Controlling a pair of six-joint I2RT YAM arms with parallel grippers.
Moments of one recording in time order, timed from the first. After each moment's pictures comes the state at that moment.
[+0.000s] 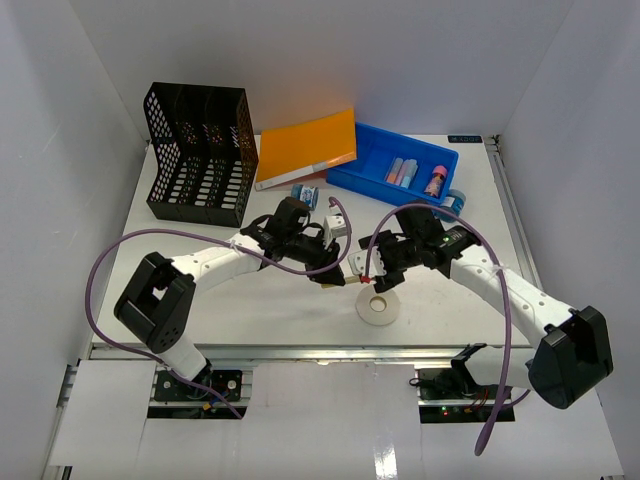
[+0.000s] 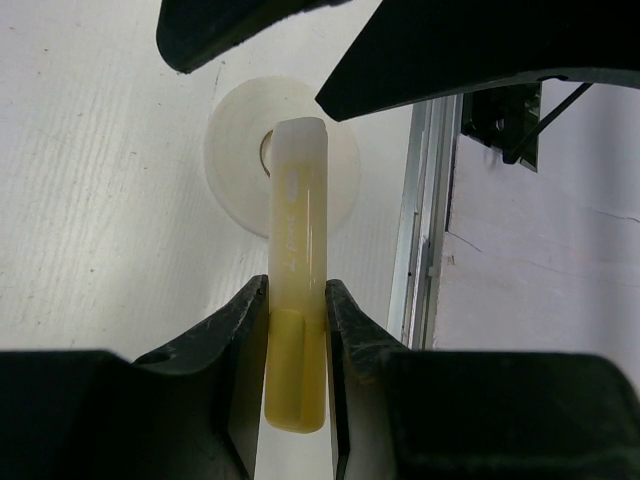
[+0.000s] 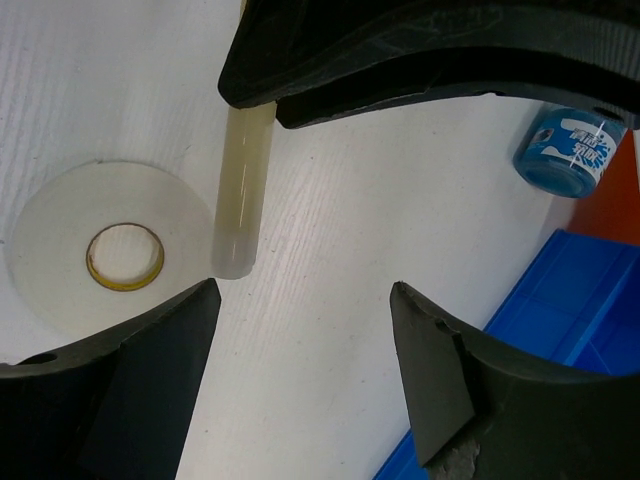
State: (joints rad) left arm -0.68 1.61 1.01 -0.16 0.84 0.14; right arm 0.60 1.24 0.95 -0.68 -0.55 -1.39
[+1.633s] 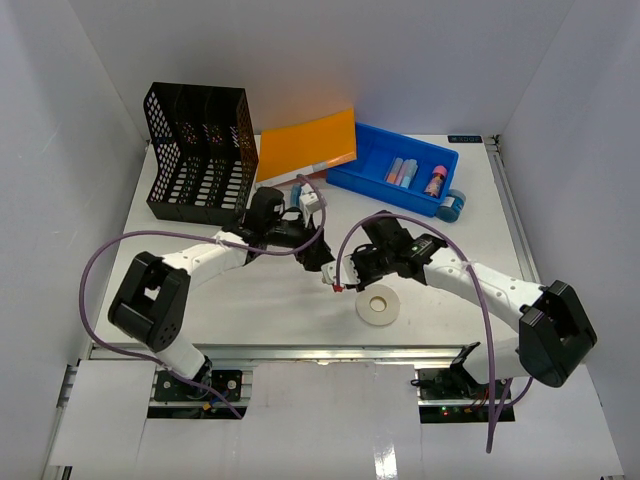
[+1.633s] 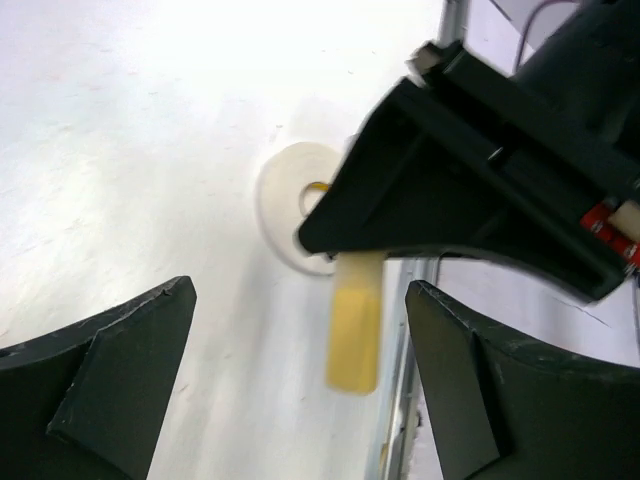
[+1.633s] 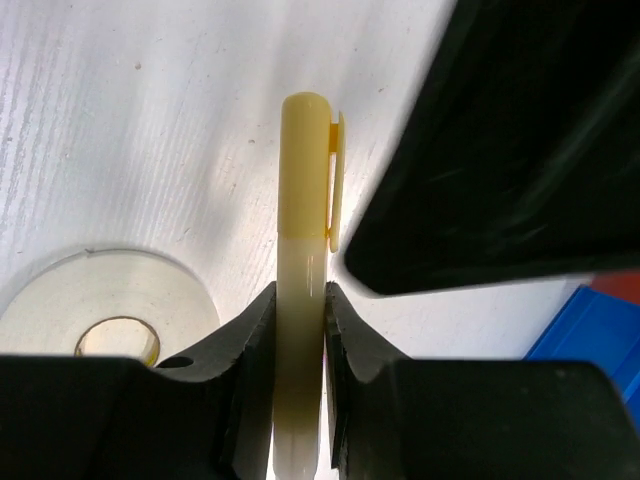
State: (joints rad) left arm -0.53 1.60 0.95 0.07 0.93 -0.09; right arm 0.77 1.36 0.93 -0.48 -0.44 -1.23
